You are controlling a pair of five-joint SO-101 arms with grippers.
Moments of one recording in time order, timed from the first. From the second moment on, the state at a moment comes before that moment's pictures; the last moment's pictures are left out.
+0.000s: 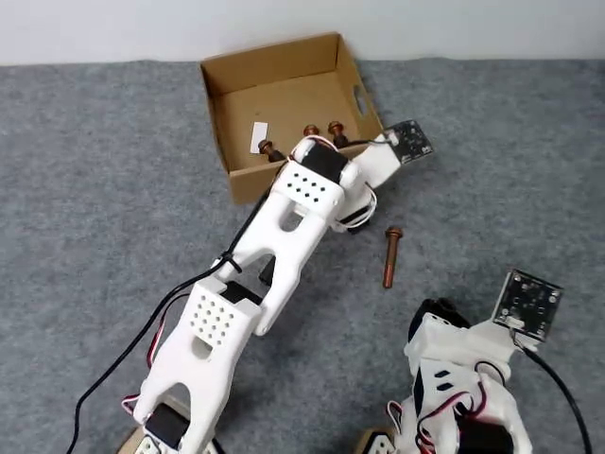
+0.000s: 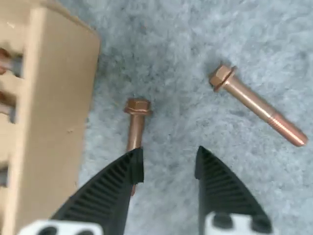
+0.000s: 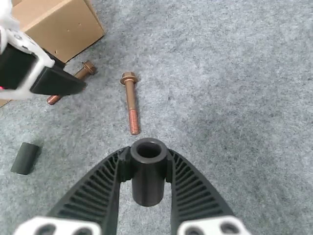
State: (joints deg) left arm 29.1 51.8 -51.8 84.9 -21.1; right arm 4.9 -103.6 65.3 88.2 -17.7
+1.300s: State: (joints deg) left arm 29.9 64.5 -74.0 98.8 -24.7; right arm 4.9 -103.6 65.3 88.2 -17.7
